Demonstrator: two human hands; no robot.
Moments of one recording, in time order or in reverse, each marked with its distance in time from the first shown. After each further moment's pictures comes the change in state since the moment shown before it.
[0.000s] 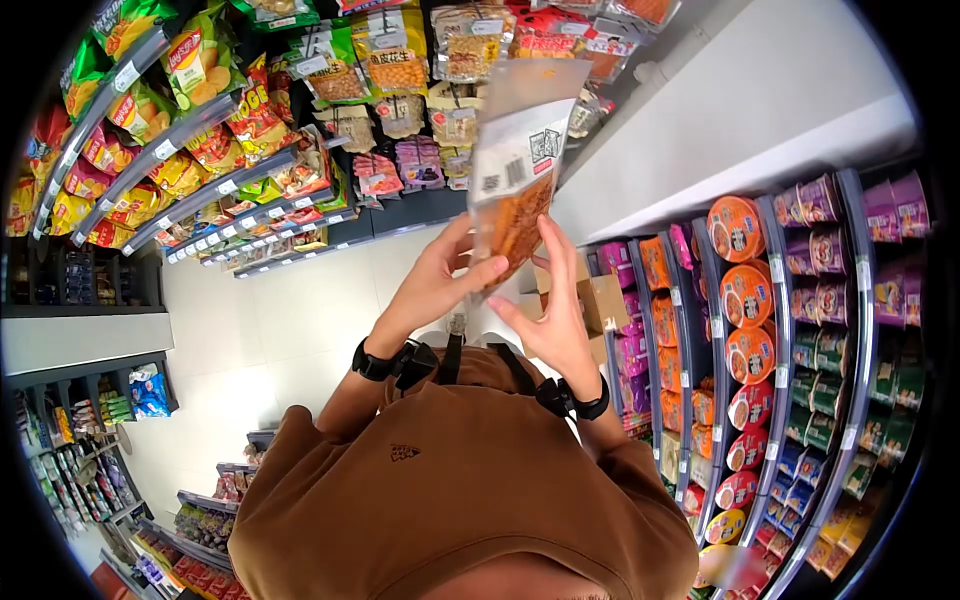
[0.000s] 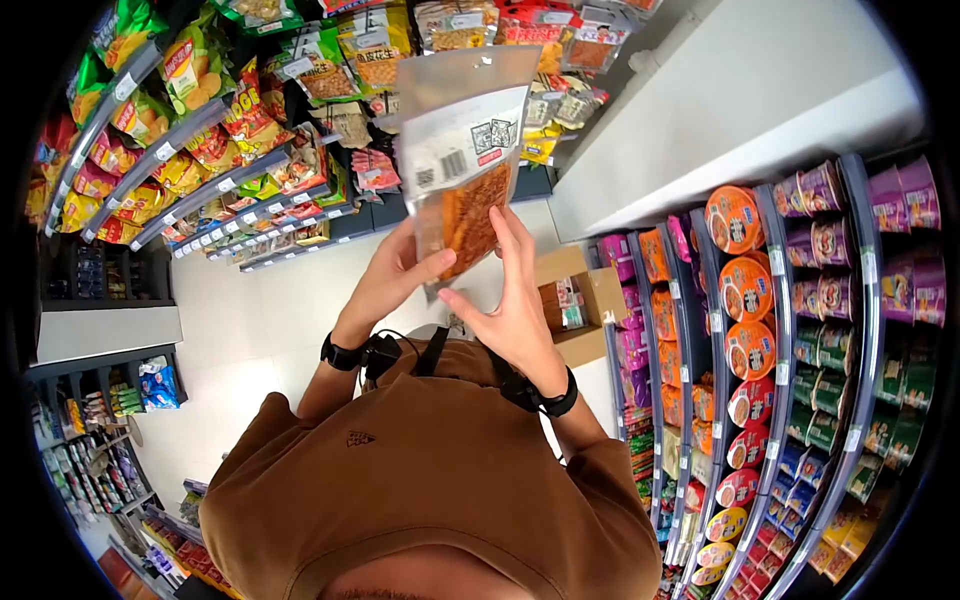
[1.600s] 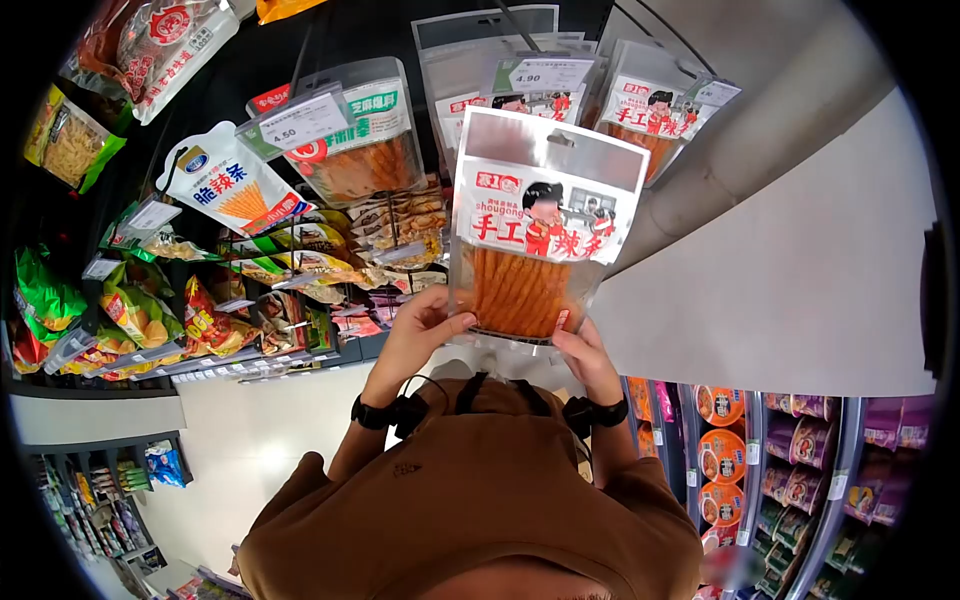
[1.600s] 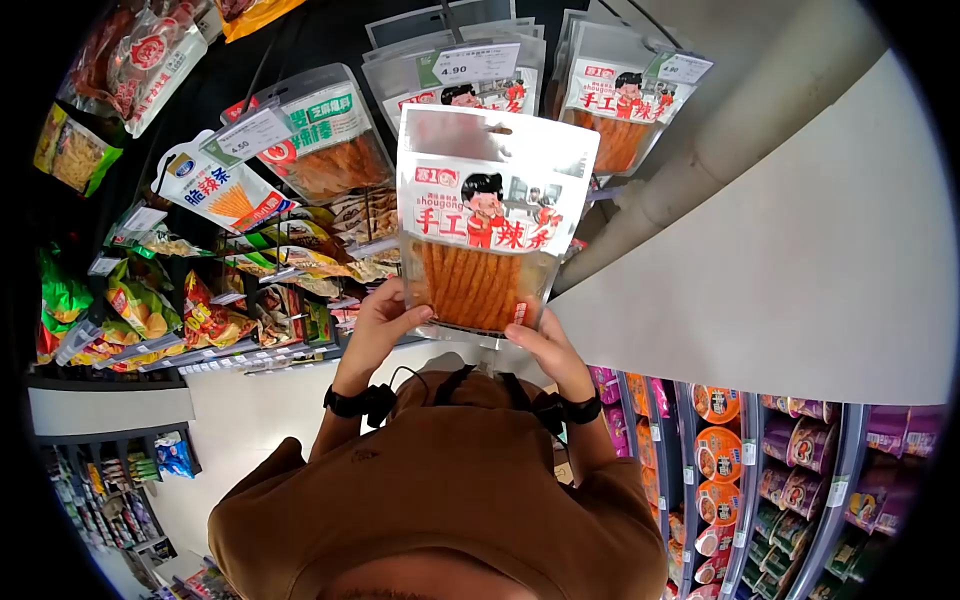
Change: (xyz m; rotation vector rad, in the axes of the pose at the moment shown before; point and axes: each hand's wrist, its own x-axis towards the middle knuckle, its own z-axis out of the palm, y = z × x) left_hand 0.318 0.007 -0.045 -0.085 0.067 -0.006; right_hand 0.267 0.209 -0.132 0.988 -0.217 0.270
